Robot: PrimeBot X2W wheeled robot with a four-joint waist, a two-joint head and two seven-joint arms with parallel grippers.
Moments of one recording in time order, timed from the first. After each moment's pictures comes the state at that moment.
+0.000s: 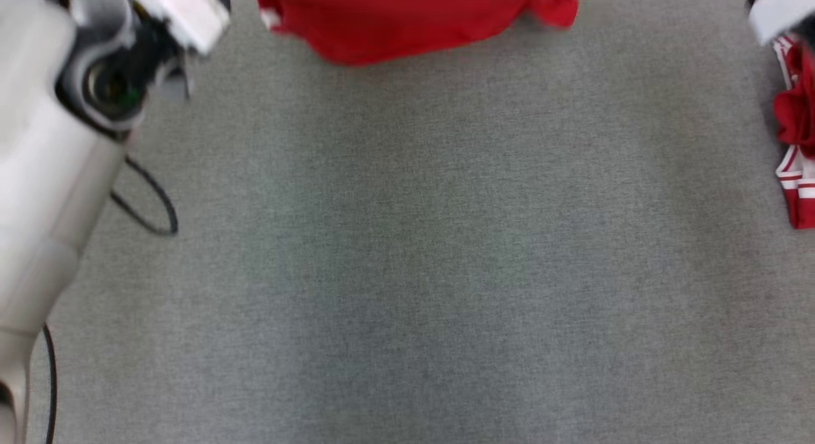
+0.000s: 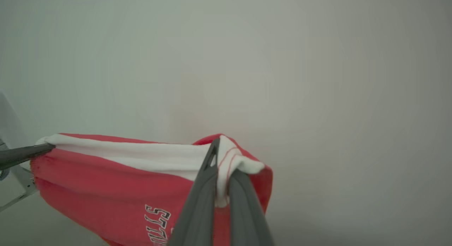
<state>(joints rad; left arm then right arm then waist) -1.35 0.48 -0.77 0.57 -1.25 -0.13 0.12 -1.37 -0.48 0.82 0.57 1.11 0.13 -0.10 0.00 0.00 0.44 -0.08</state>
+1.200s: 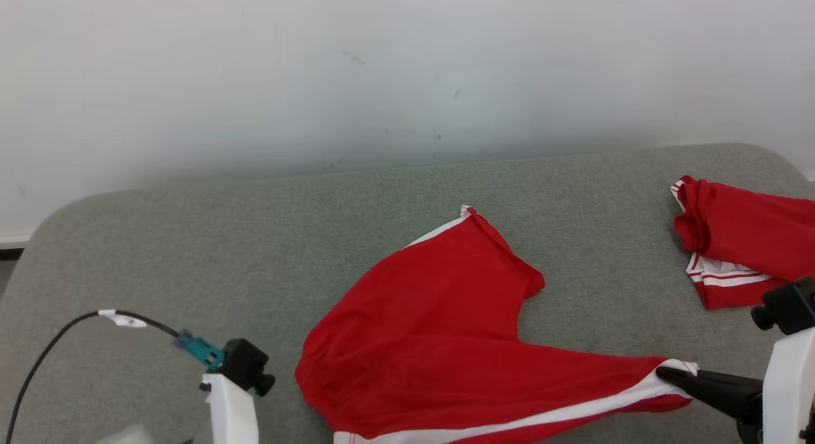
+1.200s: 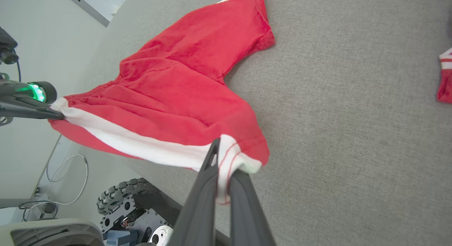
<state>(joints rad) -0.55 0.88 -1.13 -0.13 -1.67 -0.13 0.46 -0.70 -1.00 1.21 -0.05 1.60 0.13 0.32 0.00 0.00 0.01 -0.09</state>
